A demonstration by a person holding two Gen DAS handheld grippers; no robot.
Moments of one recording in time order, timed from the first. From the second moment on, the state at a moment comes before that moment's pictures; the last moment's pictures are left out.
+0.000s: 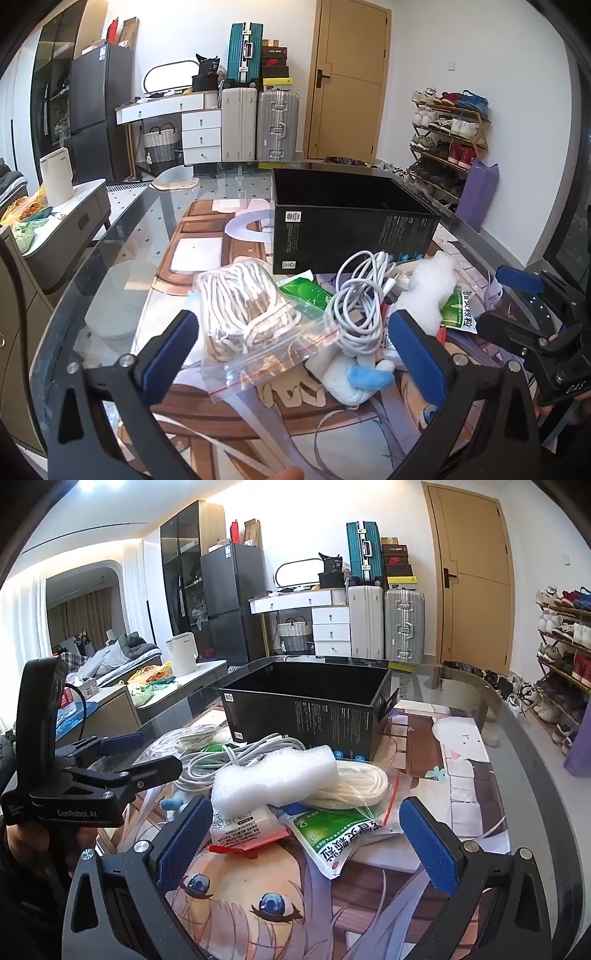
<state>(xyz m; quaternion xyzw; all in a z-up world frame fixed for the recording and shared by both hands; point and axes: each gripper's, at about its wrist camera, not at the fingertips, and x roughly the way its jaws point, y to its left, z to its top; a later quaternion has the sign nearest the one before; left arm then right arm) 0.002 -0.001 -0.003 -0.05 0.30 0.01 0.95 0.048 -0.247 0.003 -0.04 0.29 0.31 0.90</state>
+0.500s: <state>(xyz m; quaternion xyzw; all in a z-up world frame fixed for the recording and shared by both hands) 0.002 0.004 -0.001 -0.05 0.30 0.00 0.95 0.050 -0.238 0.005 -0.05 0.28 0.32 0.90</state>
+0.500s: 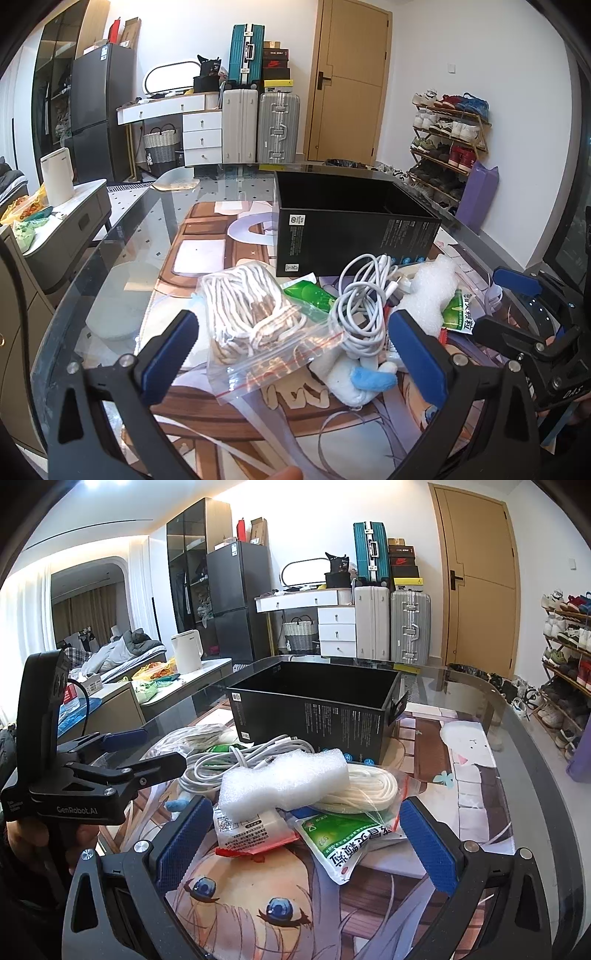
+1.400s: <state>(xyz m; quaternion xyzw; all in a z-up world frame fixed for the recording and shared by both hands) -0.004 0.015 0.003 -0.06 0.28 0.01 0.96 0.047 -0.242 0.006 -0.05 0.27 0.31 0.91</state>
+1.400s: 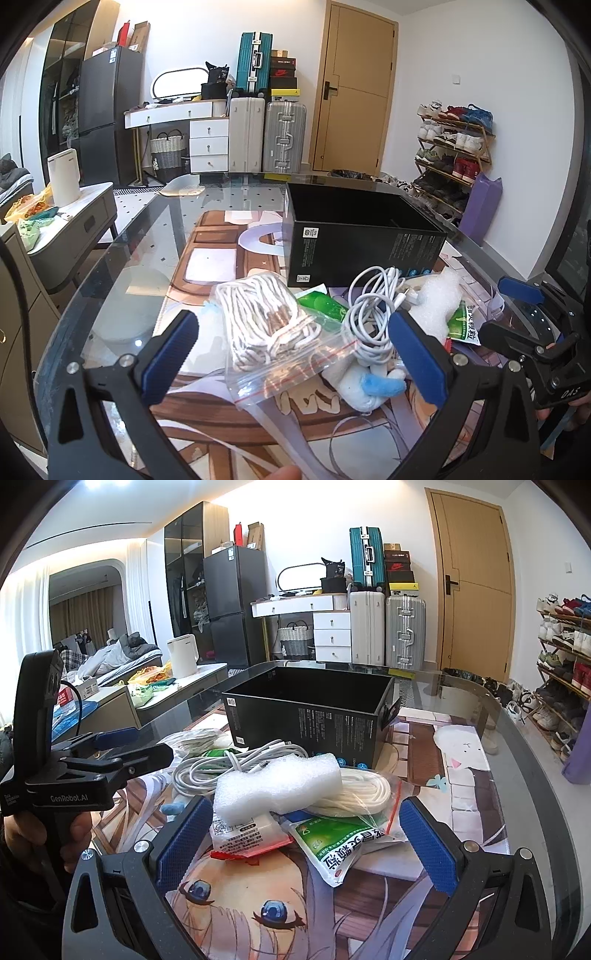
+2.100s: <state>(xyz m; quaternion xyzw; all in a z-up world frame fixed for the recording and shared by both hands) -0.002 0.024 0.004 -0.07 0.28 0.03 0.96 0.046 -0.243 0.008 -0.05 0.27 0.31 0.91</state>
